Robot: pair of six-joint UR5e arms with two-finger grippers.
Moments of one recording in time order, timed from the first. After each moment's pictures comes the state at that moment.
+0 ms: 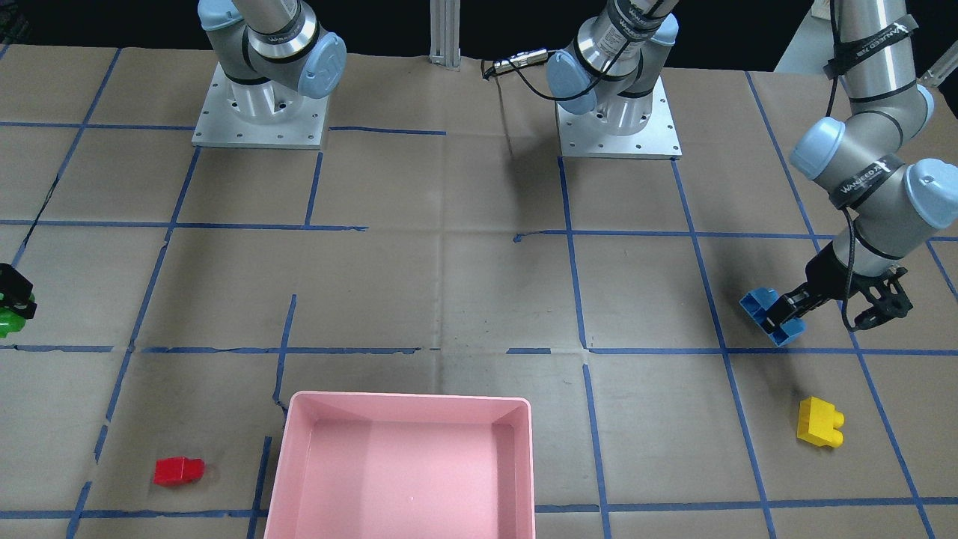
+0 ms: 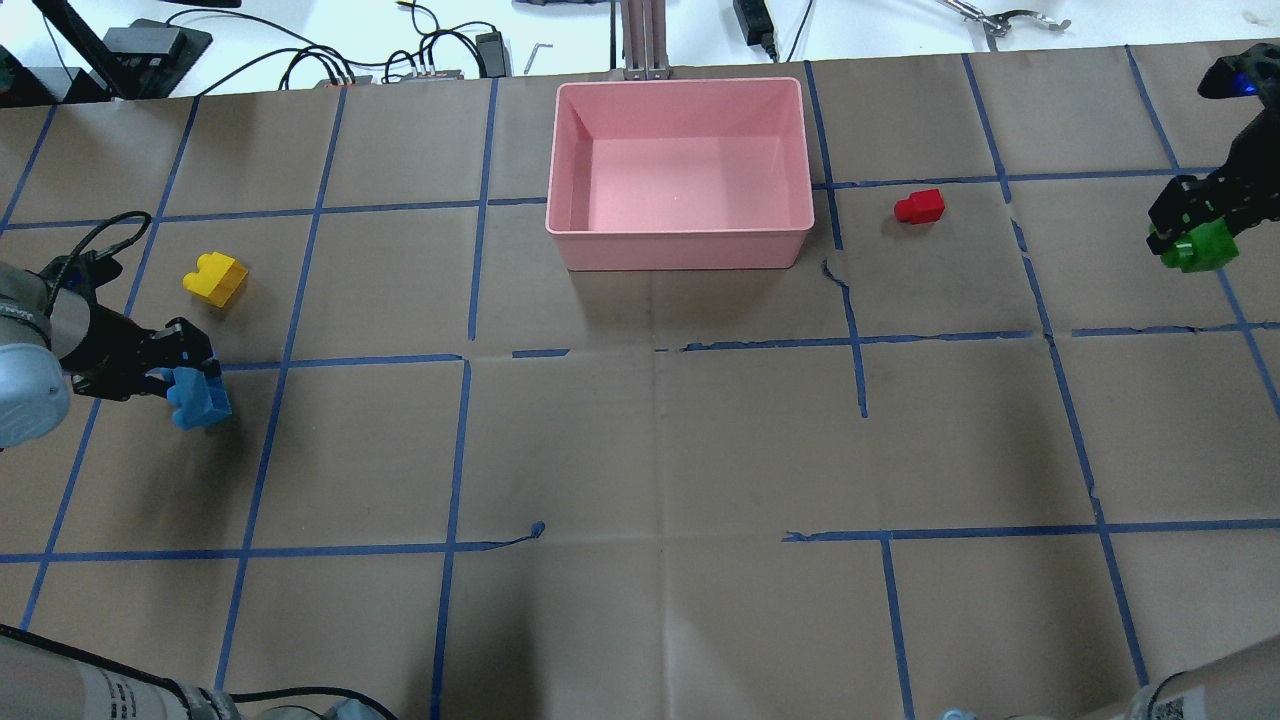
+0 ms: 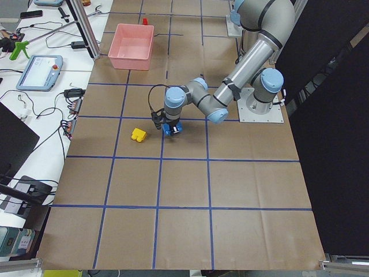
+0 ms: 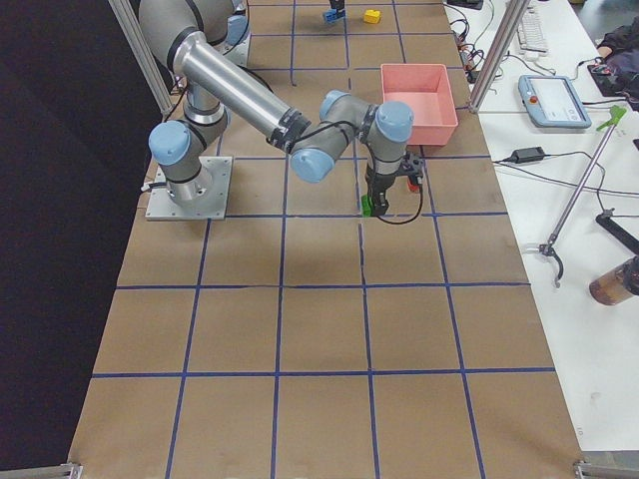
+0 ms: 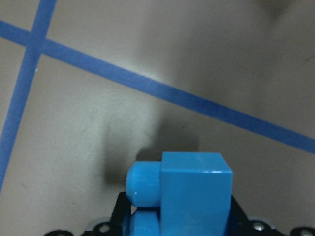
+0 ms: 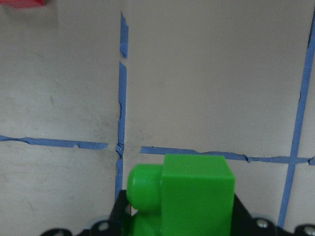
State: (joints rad) left arm -0.94 -1.86 -2.00 -0.80 1.39 0.18; right arm 1.06 -1.29 1.57 -1.82 -1.57 -0.55
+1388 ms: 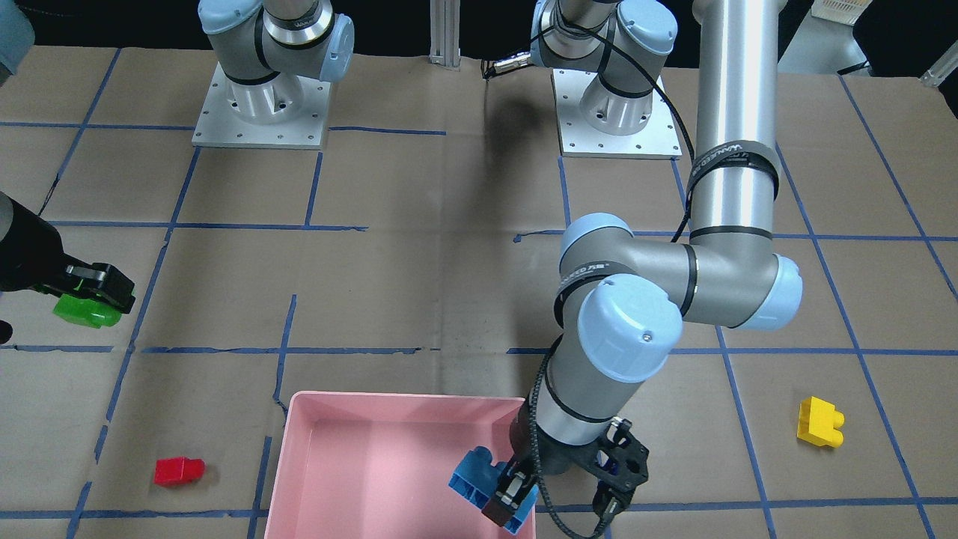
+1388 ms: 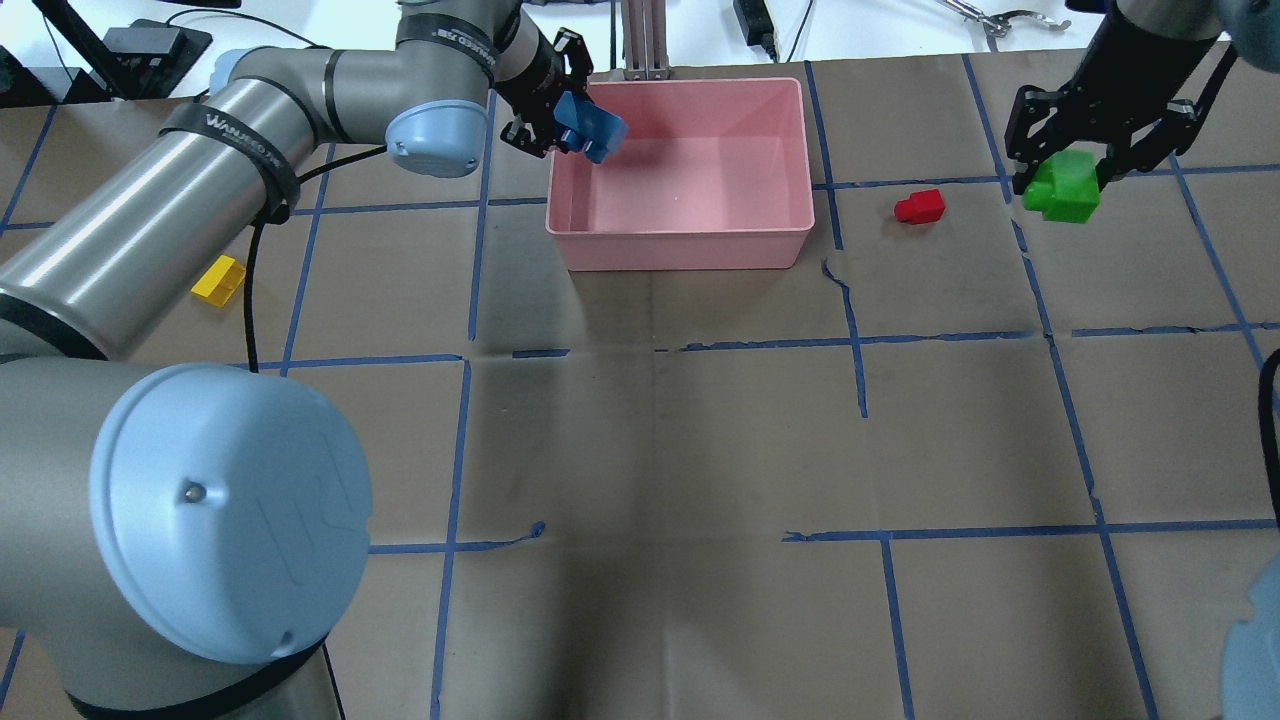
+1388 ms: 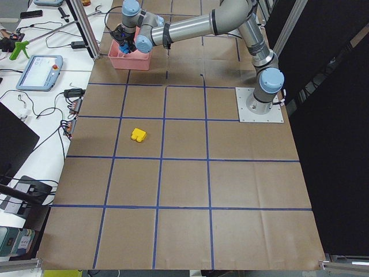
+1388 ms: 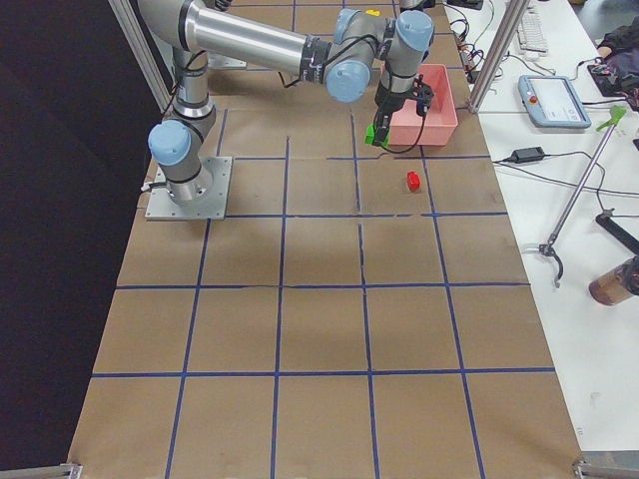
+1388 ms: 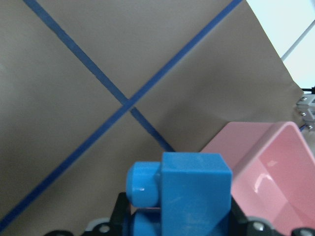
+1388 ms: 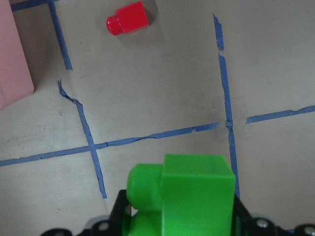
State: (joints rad) left arm -1.73 -2.27 -1.22 -0.87 1.38 -1.16; right arm 1.32 -1.30 1.43 -1.61 -1.57 -0.08
